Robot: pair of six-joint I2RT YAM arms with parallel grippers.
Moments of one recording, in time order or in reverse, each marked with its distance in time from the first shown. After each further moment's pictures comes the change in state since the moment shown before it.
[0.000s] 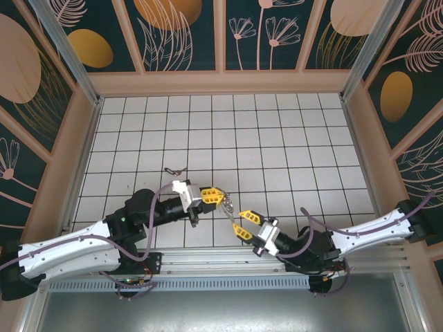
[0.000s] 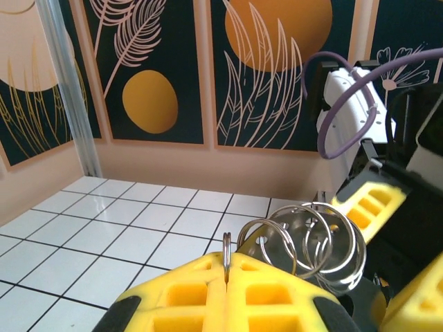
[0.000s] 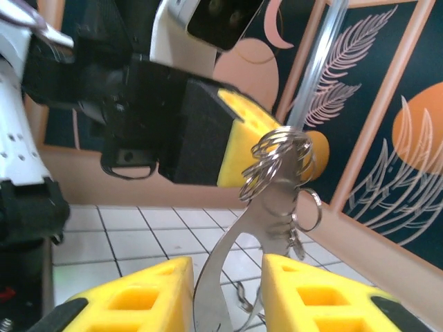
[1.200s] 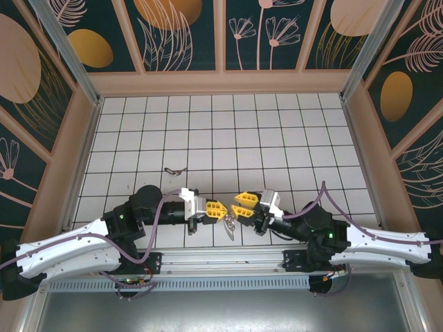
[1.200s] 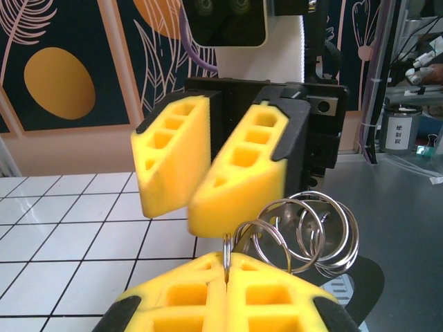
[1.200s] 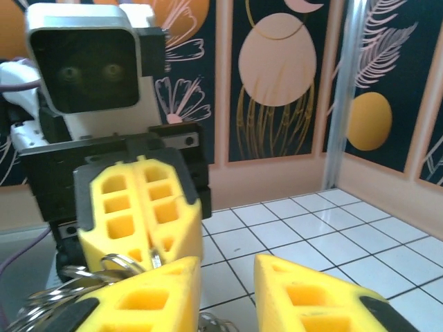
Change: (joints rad) left arm 0.005 0.031 0.067 -0.159 0.248 0.070; right arm -0.426 -0.026 0.212 -0.395 -0.533 0.426
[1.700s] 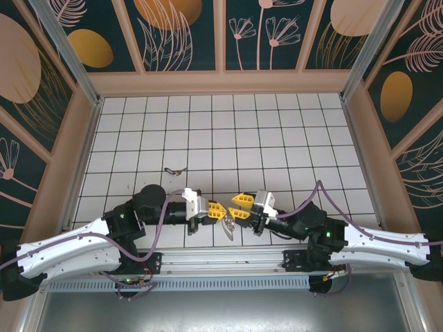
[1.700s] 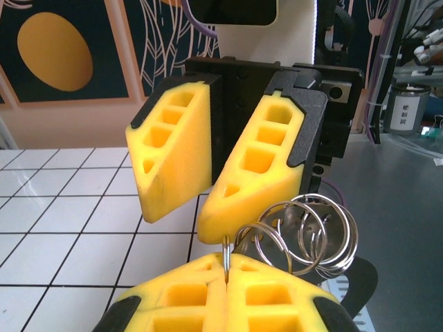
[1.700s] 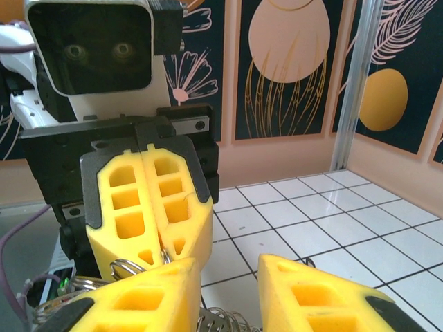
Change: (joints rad) left arm 0.010 0.009 0.000 -0.065 -0.003 0.004; right arm -0.032 0.034 0.001 -0.045 -0.053 0.003
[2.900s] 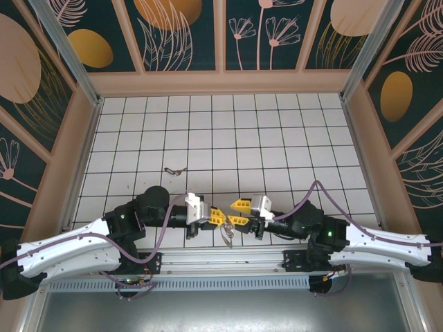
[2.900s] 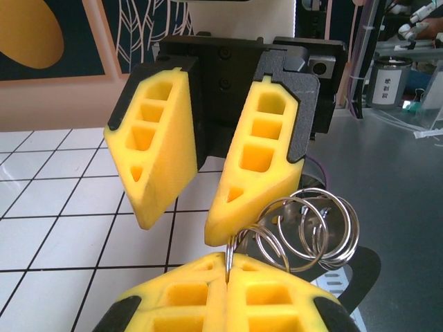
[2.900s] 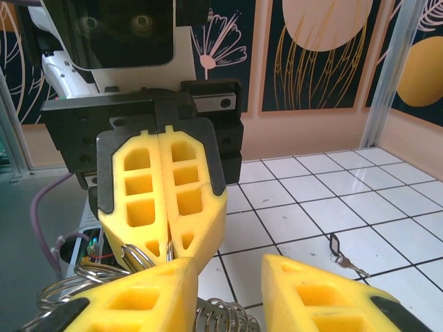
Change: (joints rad) left arm -0.010 0.000 0.000 -0.072 0.027 0.029; right arm -0.009 -0.008 0.021 -0.126 -0.097 0.000
